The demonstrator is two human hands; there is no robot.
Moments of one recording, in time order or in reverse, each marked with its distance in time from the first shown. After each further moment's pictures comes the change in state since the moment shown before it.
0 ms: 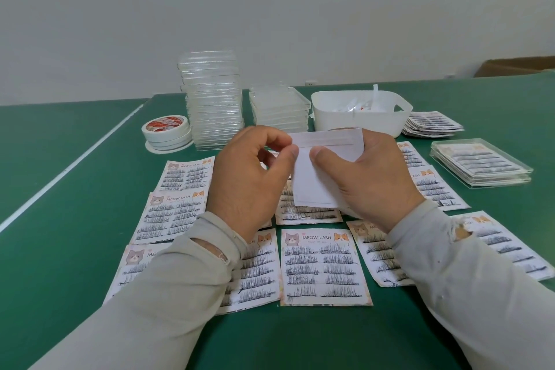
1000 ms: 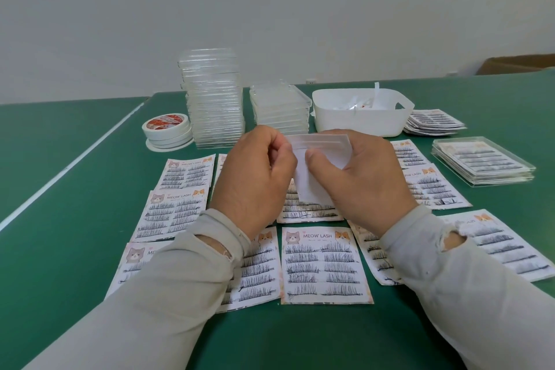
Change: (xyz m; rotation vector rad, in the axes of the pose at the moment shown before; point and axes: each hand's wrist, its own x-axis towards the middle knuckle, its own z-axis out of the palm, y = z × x) left_hand 0.000 0.000 0.003 0.160 -0.114 0.004; right_hand -0.008 -0.005 0.007 -0.257 0.022 -0.040
